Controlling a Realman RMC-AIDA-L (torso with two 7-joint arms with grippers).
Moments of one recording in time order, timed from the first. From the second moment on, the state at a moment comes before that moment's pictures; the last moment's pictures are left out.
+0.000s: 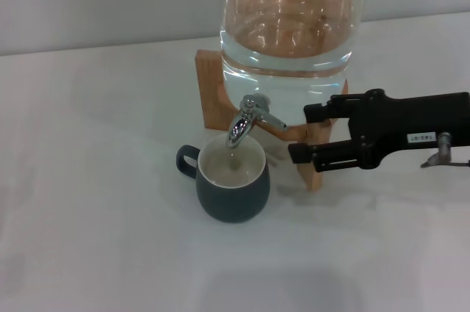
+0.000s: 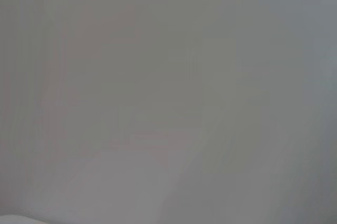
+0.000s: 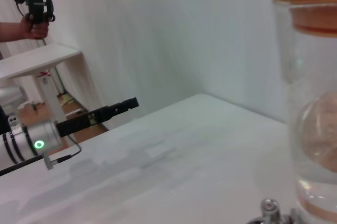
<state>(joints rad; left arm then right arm) -0.37 -2.06 2.84 -0.28 -1.26 1.36 -0.88 0.15 2.01 -1.27 -1.47 1.47 1.43 -1.19</state>
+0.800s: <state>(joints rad) -0.37 -2.06 2.84 -0.28 -1.26 1.36 -0.88 0.19 2.01 -1.36 -1.46 1.45 1.39 -1.16</state>
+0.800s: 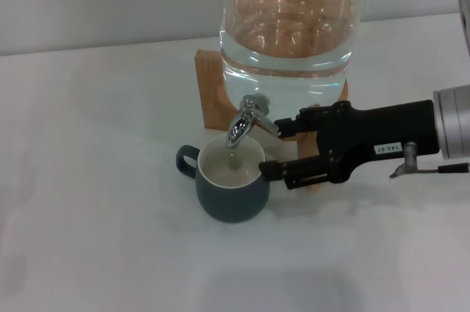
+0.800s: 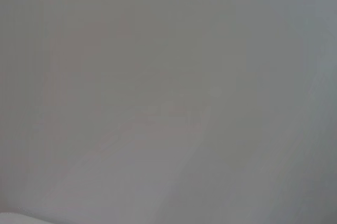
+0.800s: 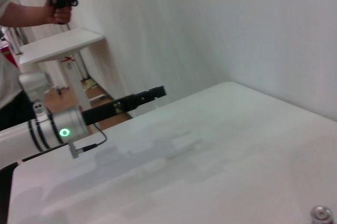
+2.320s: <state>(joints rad) -0.37 -2.07 2.84 -0.27 -1.26 1.36 -0.85 0.22 2.01 -1.60 -1.46 1.56 1.31 -1.26</state>
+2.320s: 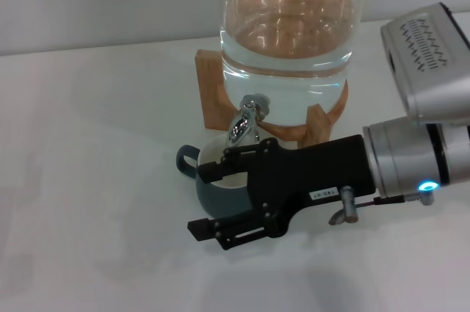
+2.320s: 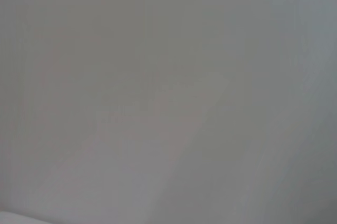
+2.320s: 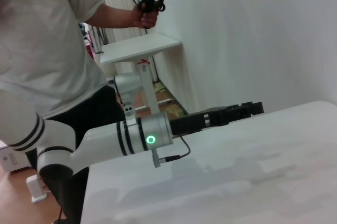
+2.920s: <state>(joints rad) -0.37 -2.07 2.84 -0.27 -1.26 1.36 -0.85 0.22 2.01 -1.63 -1.45 1.55 1.22 -1.25</state>
